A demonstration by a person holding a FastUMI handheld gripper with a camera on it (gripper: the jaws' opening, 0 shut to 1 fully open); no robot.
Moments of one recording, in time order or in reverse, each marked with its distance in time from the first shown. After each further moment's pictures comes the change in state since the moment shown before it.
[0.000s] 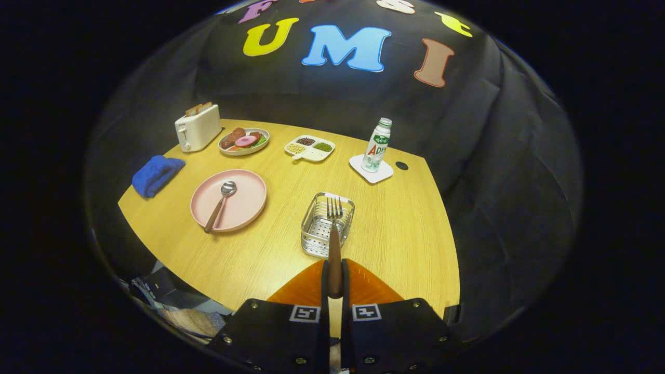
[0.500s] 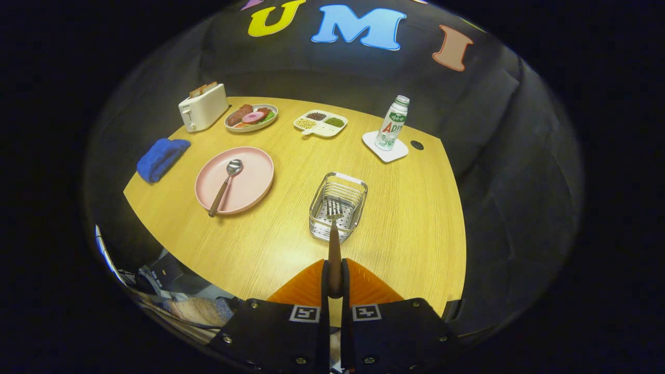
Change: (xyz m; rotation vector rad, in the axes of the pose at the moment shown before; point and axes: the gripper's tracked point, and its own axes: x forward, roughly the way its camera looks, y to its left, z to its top) arm 0.015 0.005 -0.005 -0.030 0.182 0.069
